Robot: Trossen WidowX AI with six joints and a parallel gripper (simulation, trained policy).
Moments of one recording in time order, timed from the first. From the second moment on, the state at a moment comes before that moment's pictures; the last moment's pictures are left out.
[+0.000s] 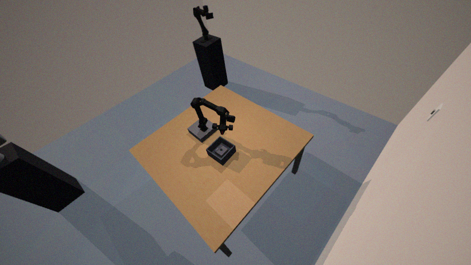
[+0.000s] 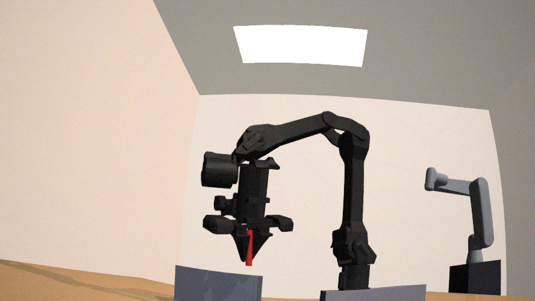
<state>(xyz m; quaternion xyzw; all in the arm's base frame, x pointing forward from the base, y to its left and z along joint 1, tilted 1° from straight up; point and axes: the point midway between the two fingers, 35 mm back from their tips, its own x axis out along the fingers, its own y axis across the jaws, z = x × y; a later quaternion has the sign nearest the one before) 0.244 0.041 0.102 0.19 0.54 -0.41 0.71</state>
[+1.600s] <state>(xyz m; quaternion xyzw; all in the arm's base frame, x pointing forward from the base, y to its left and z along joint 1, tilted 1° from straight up) 0.327 -0.084 0.043 0.22 0.59 -0.35 0.70</state>
